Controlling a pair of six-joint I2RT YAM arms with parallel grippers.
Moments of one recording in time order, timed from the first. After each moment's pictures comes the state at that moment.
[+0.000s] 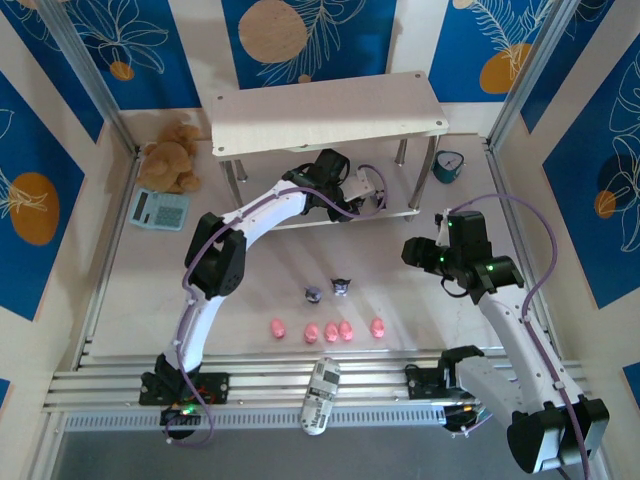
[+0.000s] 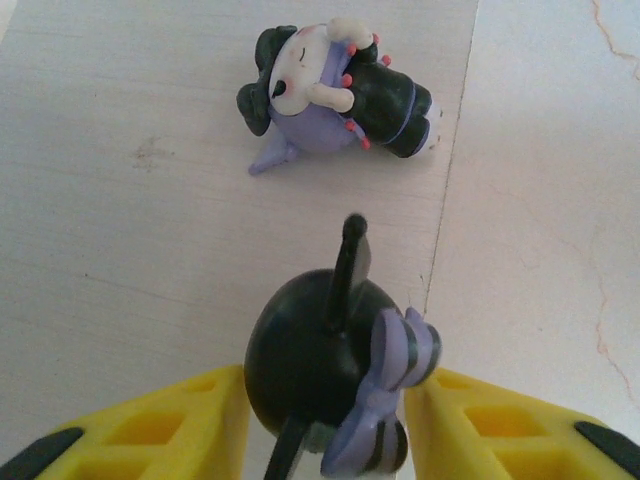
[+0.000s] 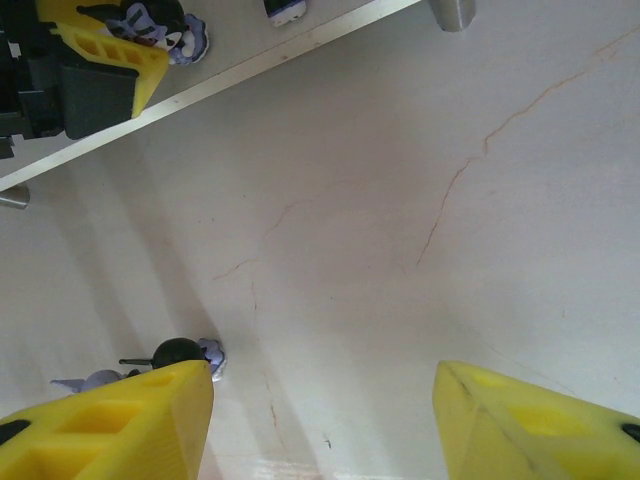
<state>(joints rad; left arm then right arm) -0.68 2.27 1.99 -0.60 0.21 0.54 0.17 0.89 0.82 -0.80 -0.18 0.43</state>
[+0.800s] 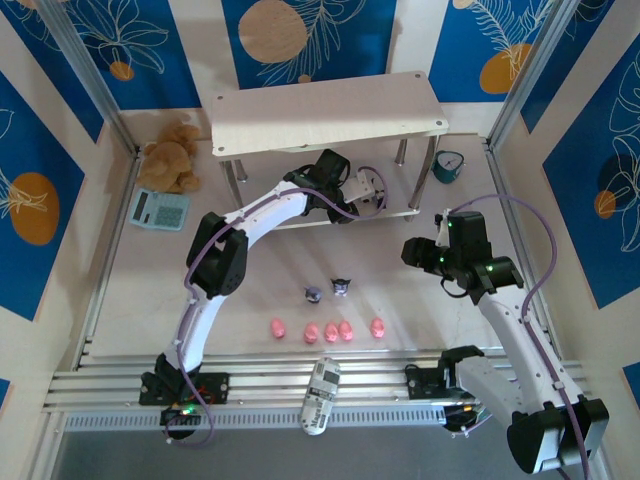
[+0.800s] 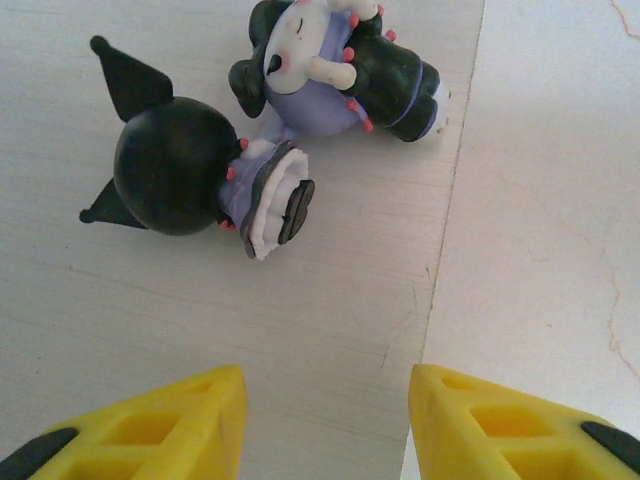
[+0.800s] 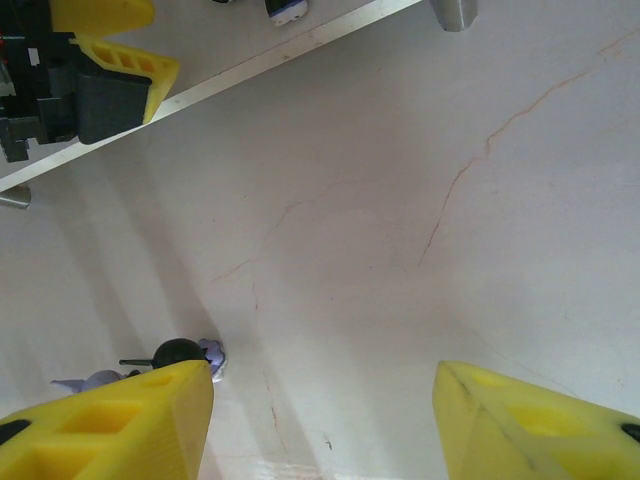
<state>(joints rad) -0.68 2.28 1.99 -0.60 0.20 0.54 0.16 0.88 0.81 -0.80 -0.18 0.43</state>
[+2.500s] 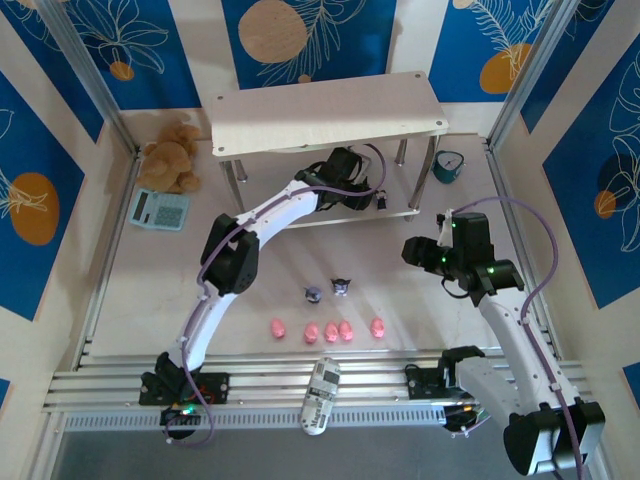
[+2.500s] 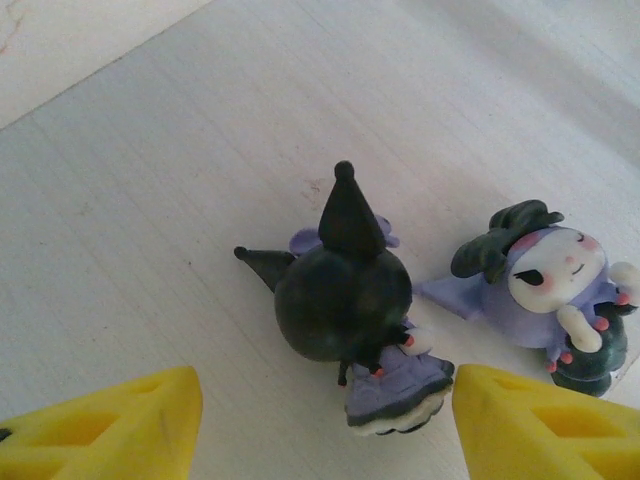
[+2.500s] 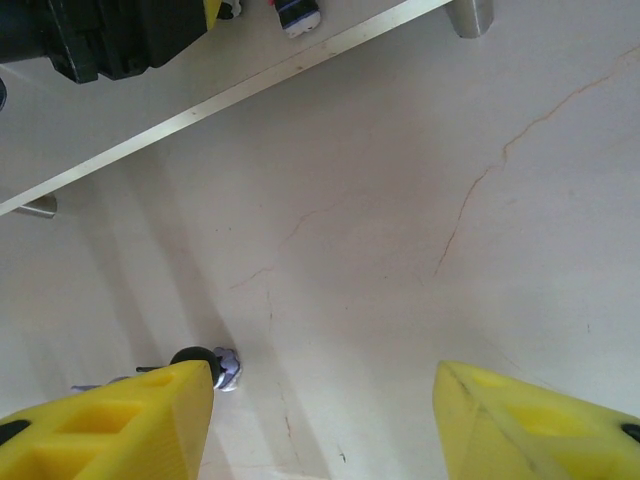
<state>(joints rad) -0.71 2.40 2.17 -0.56 0.01 -0.13 0.12 0.87 0.78 -0.75 -0.24 0.43</state>
